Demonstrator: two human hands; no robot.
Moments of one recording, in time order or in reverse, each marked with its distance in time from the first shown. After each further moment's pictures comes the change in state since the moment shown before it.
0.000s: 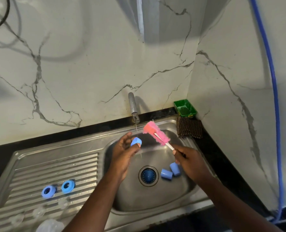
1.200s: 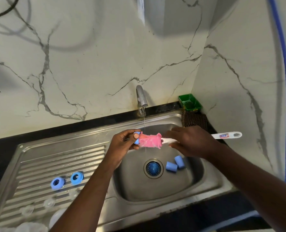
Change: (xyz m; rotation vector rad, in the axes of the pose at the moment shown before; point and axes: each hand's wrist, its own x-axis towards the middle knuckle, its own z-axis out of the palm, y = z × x) left_hand 0.009 0.020 -0.058 0.389 -0.236 0.138; right_hand 0.028 -0.070 -0.015 -0.819 -0.206 -0.820
